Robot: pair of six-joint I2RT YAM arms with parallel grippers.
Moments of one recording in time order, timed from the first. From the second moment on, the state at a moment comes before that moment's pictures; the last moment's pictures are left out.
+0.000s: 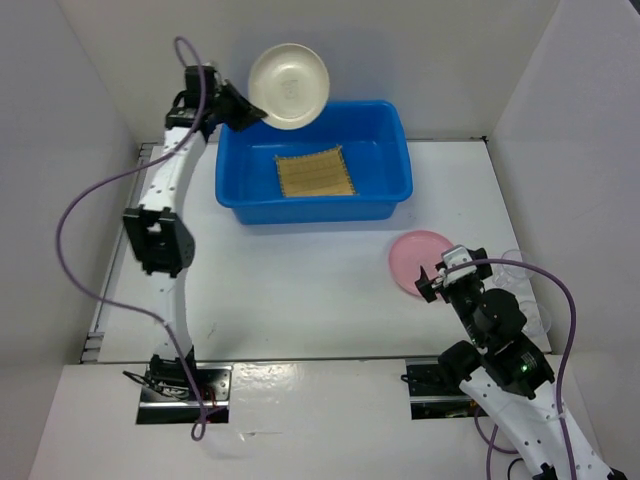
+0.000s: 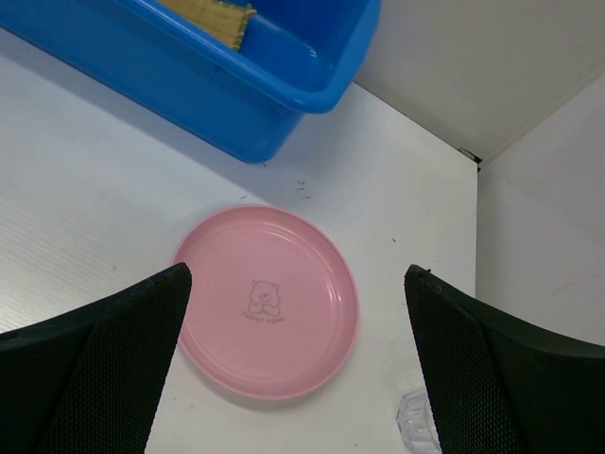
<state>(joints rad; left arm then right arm) -0.06 2.11 2.19 -0.48 0.37 -0.90 0.53 0.16 0.53 -0.48 0.27 -0.40</state>
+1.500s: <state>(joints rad) -0.18 2.74 3.10 -1.13 0.24 -0.80 0.54 0.55 0.60 -0.53 0.20 -0.42</state>
